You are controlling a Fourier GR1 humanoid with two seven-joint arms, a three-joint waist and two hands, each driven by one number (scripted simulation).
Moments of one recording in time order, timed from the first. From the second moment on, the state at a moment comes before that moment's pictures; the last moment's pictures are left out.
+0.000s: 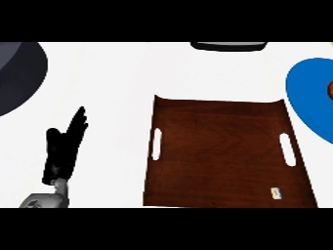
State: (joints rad) left arm -0.05 0.11 -0.05 -1.47 -0.07 0.15 0.22; right arm -0.74 -0.67 -0.39 -0.53 0.87 0.07 -0.28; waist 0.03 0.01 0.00
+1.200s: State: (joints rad) left arm -0.05 0.11 -0.03 -1.45 -0.07 0.15 0.21; right arm -0.81 -0.83 -0.68 -0.18 0.54 0.46 -0.65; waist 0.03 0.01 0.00
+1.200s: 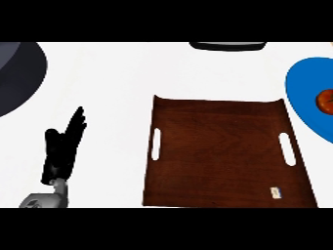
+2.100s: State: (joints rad) left arm -0.05 0.11 -0.04 -1.47 -0.08 0.13 0.22; right arm -0.71 -0.79 -0.67 -0.20 0.48 0.43 -0.72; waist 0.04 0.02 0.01
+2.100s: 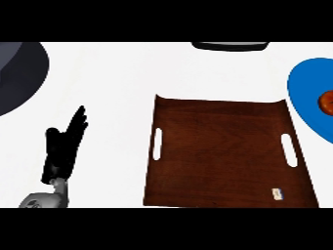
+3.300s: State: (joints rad) left arm -0.06 0.10 -0.03 -1.47 -0.09 0.13 0.23; right arm -0.62 -0.86 -0.66 -0.16 0.48 0.34 -0.77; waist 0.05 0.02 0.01
